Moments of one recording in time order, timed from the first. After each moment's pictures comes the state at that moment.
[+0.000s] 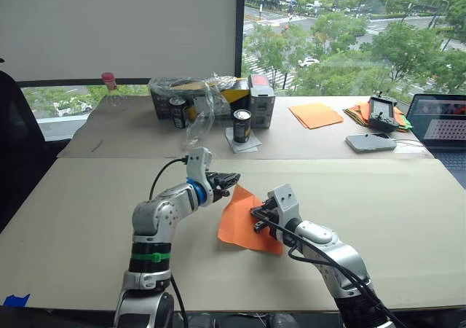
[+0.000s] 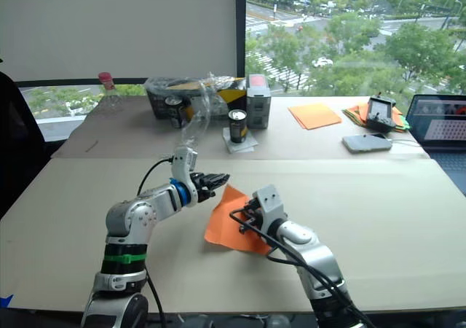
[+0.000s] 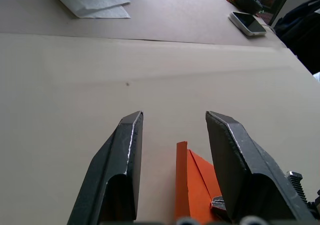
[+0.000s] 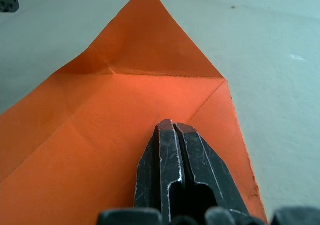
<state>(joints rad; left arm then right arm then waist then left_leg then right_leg) -0.56 0.11 0.10 -0.03 -0.44 1.03 -0.35 -0.25 -0.22 0.18 -0.24 0.20 0.77 0.37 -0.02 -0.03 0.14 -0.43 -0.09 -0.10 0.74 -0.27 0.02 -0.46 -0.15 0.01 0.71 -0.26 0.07</state>
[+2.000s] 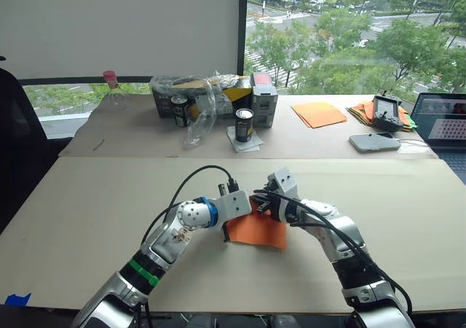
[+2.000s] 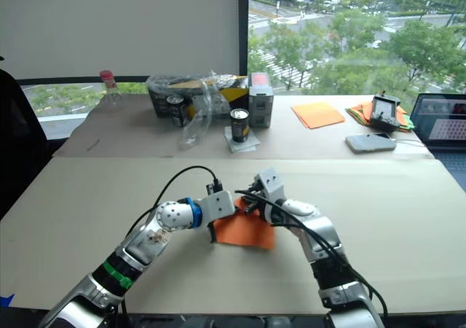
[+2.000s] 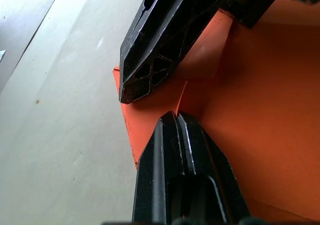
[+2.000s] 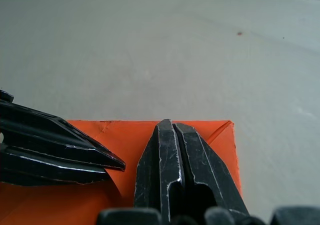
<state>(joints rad) -0.52 0.40 -0.48 0.02 0.17 0.31 -0.71 -0.51 -0.27 0.15 0.09 0.23 0.66 0.57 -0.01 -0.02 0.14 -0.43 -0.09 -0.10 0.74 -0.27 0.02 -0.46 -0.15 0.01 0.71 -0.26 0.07</state>
